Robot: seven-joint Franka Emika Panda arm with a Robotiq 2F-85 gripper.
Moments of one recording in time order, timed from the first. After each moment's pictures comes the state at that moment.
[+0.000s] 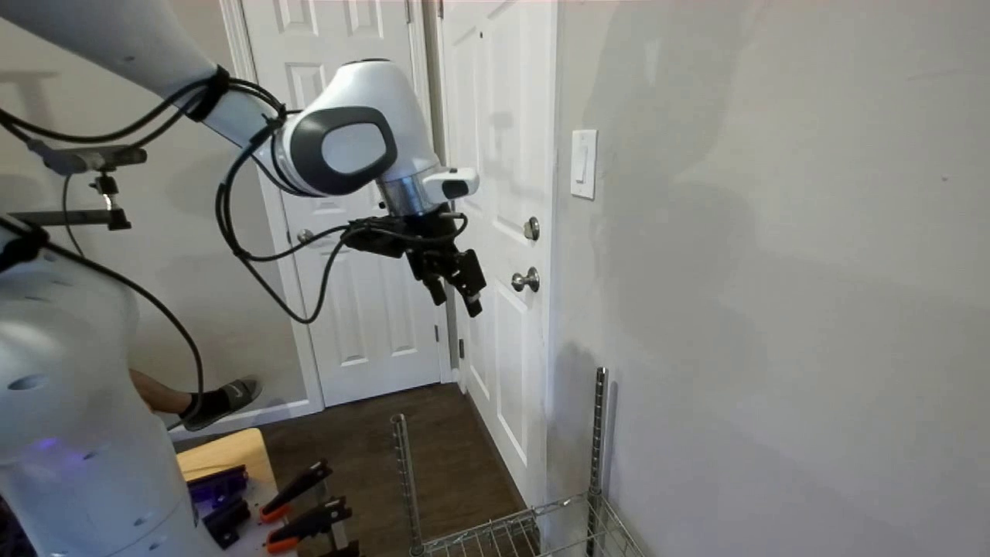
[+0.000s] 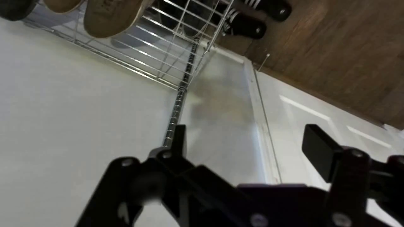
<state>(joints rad) -0.05 -0.53 0.15 -2.77 0.01 2.51 -0.04</state>
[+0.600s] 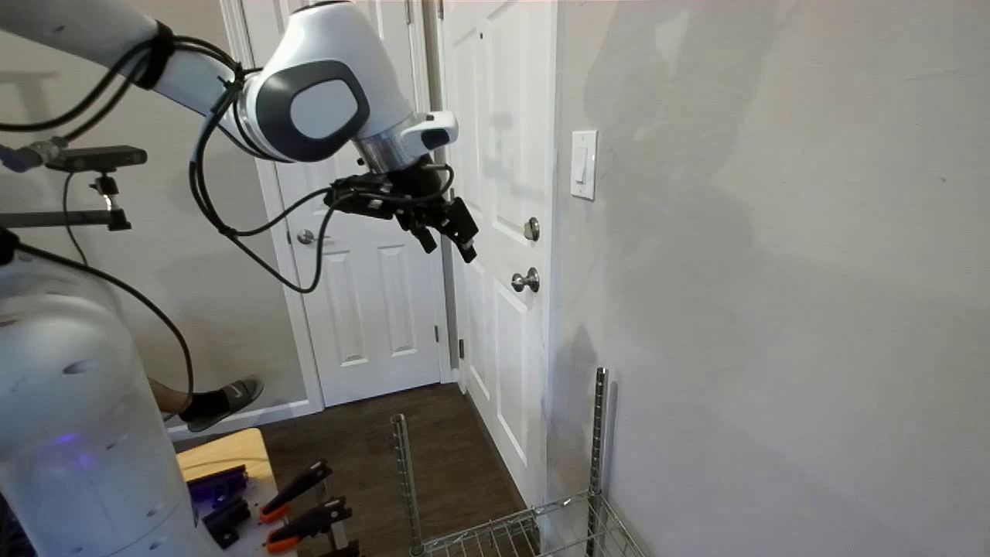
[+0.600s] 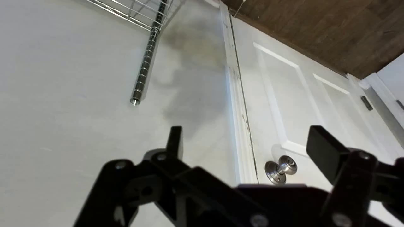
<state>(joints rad) 0.14 -0.69 0.00 -2.77 0.02 2.56 -0.06</state>
